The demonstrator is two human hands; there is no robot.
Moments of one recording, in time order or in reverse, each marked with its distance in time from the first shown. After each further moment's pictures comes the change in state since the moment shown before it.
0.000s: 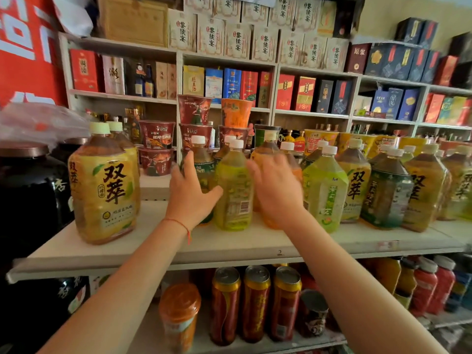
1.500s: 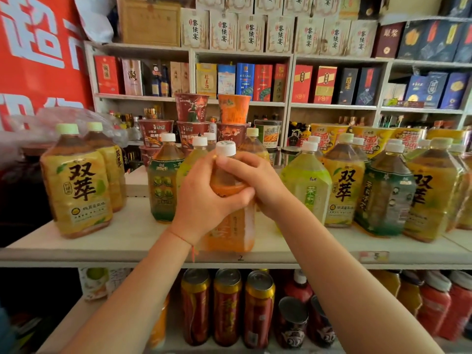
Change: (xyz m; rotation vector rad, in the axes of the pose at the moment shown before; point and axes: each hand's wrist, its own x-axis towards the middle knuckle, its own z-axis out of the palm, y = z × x) left_hand -0.040 0.094 0.047 -0.211 0.168 0.353; right_hand 0.021 0.053 -0.029 1.154 -0.498 0.062
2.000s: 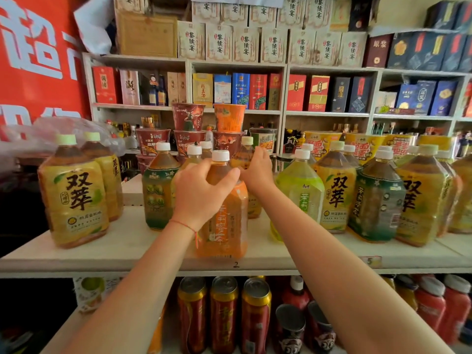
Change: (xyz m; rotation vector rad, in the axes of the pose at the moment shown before) left_hand 0.025 -0.002 0.008 0.102 0.084 -0.080; right_hand 0.086 0.047 -0.023 -0.721 0.427 0.039
